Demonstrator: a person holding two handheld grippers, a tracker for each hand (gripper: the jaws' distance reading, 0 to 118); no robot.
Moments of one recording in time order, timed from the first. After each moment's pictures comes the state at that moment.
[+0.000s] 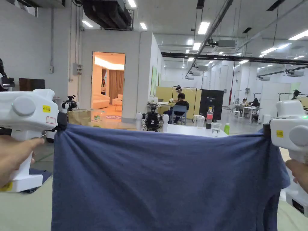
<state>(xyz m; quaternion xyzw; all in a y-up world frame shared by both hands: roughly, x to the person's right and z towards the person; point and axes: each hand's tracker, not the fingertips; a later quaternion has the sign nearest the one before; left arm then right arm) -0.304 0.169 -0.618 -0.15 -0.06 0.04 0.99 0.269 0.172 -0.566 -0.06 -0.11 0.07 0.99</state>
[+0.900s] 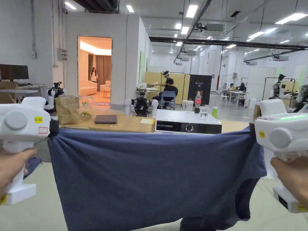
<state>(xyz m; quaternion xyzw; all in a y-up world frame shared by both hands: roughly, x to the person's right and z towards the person) -0.304 0.095 -0.608 -0.17 -0.07 0.03 0.98 0.259 0.113 -0.534 -0.08 -0.14 0.10 0.98</state>
